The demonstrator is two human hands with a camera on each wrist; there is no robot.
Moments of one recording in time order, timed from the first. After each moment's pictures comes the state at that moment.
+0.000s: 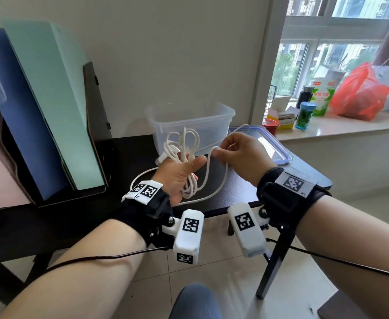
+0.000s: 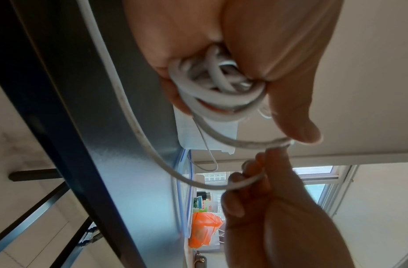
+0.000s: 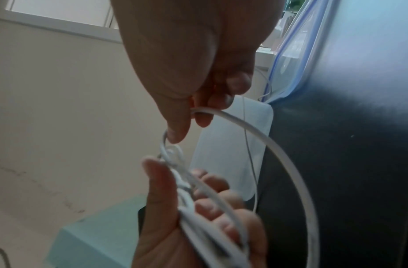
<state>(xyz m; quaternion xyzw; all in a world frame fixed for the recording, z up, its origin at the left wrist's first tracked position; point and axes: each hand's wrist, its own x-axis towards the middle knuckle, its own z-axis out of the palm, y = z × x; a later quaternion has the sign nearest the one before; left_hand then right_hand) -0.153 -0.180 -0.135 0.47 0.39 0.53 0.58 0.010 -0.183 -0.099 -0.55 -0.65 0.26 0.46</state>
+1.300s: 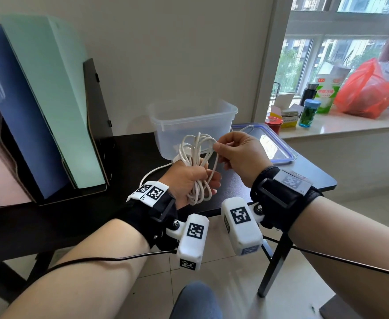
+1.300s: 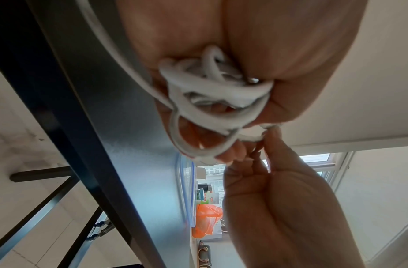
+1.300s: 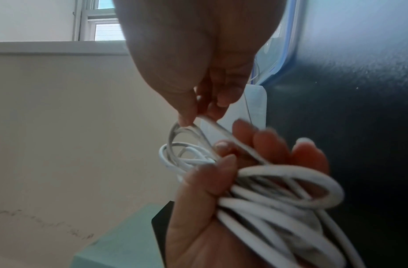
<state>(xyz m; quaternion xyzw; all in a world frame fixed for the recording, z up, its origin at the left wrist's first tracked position) -0.142 -0.194 -0.130 0.48 0.38 0.45 0.65 -0.002 -0.175 -0.105 -0.49 -0.57 0.38 0.54</state>
